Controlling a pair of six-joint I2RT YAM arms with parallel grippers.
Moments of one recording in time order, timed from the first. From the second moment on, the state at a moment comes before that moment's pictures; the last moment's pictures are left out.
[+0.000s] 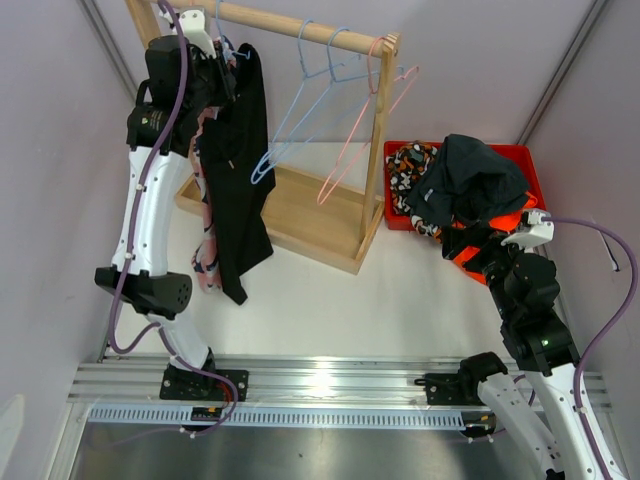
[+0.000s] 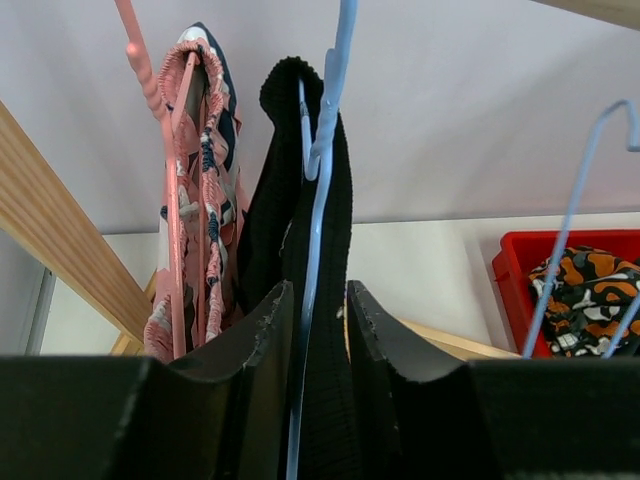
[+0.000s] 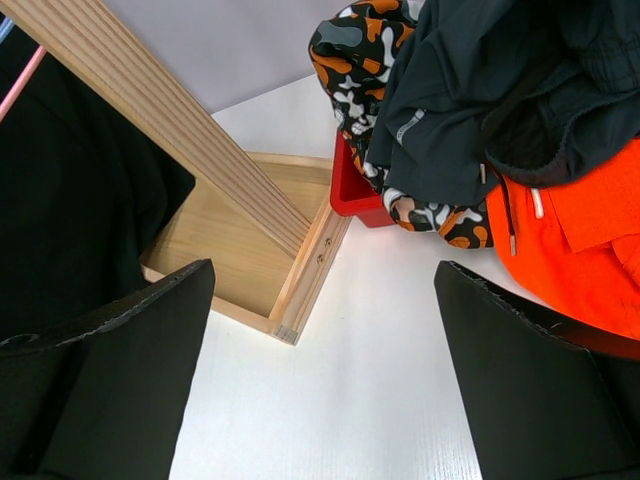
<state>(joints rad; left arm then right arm) -0.19 1.78 2.34 -0.75 -0.05 -0.13 0.30 0.49 0.78 -0.40 0.17 0.48</state>
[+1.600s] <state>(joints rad) -0.21 1.42 2.15 -0.78 0.01 -0.21 1.35 1.39 1.66 -0.17 0.48 0.23</state>
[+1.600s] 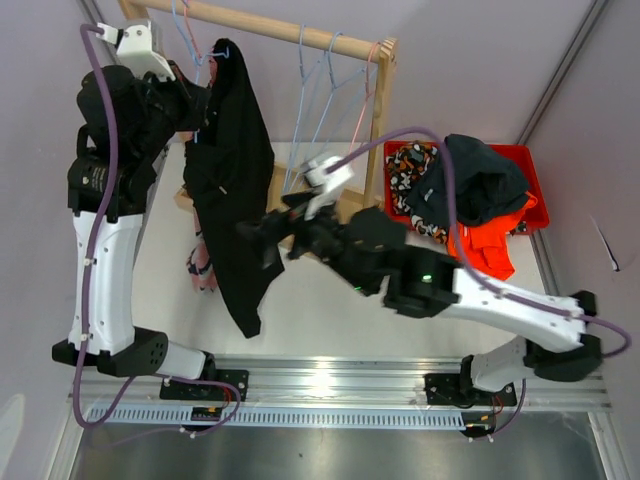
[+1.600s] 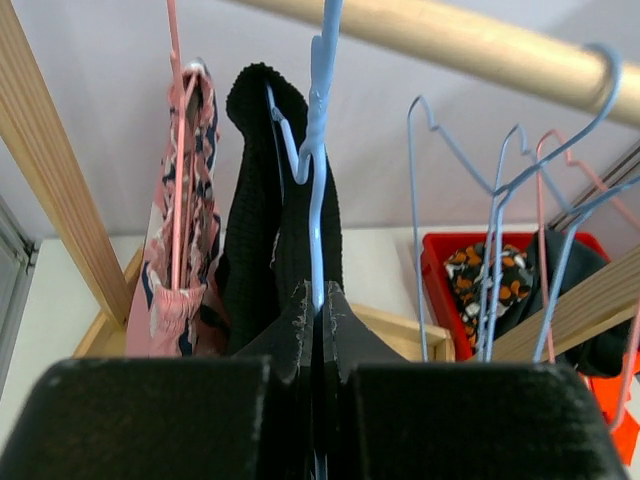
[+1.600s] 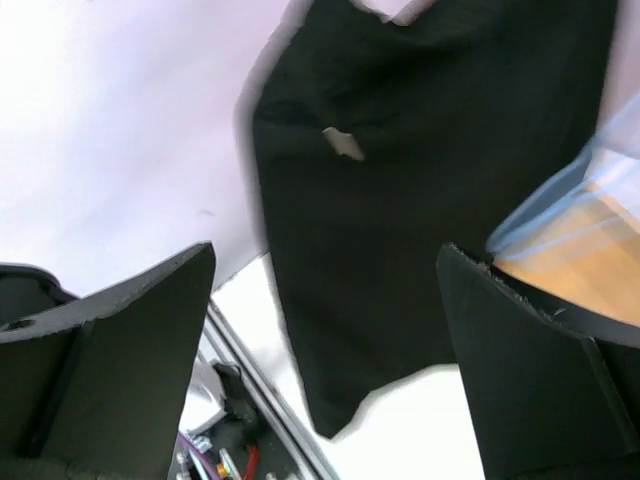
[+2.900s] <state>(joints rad) -0.21 1.33 2.10 -0.84 0.05 -0.22 1.65 1.85 1.68 -0.11 0.88 0.33</state>
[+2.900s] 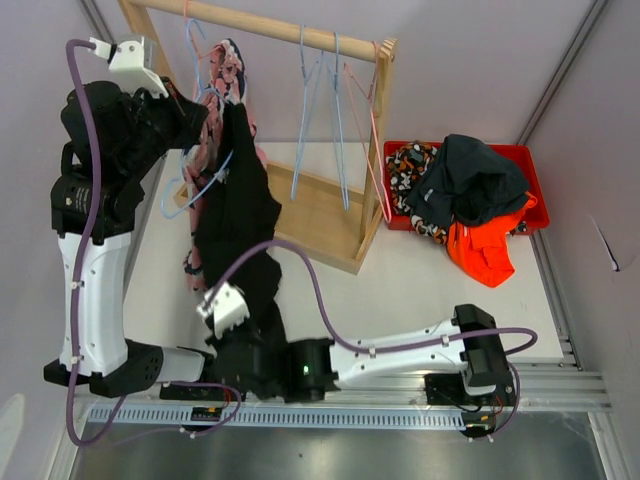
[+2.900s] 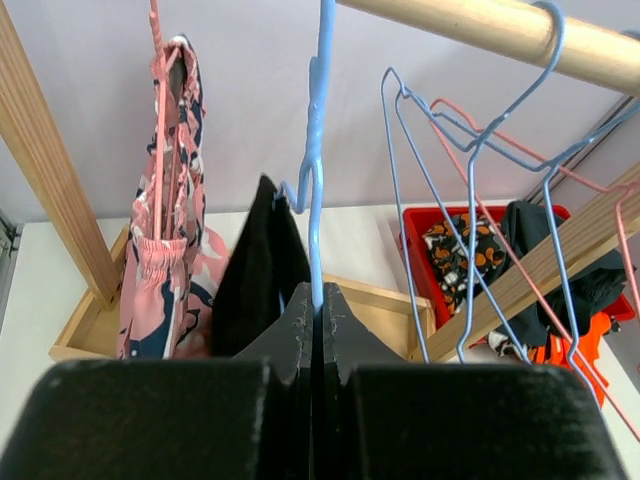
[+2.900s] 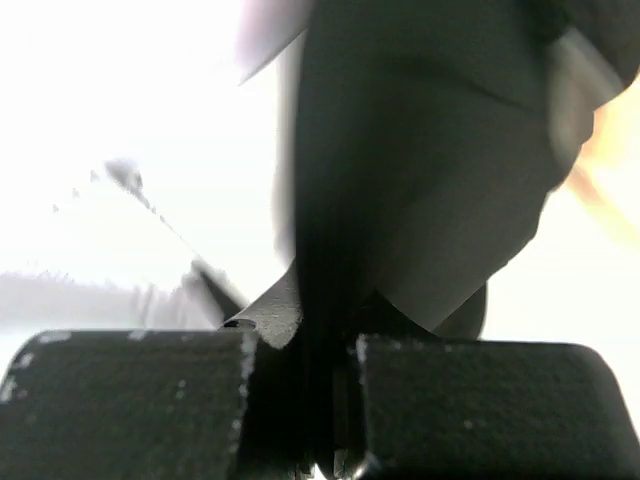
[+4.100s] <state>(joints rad) -0.21 0.95 1.69 -0.86 0.05 -0.26 1.80 1.37 1.28 0.03 1.13 0.06</state>
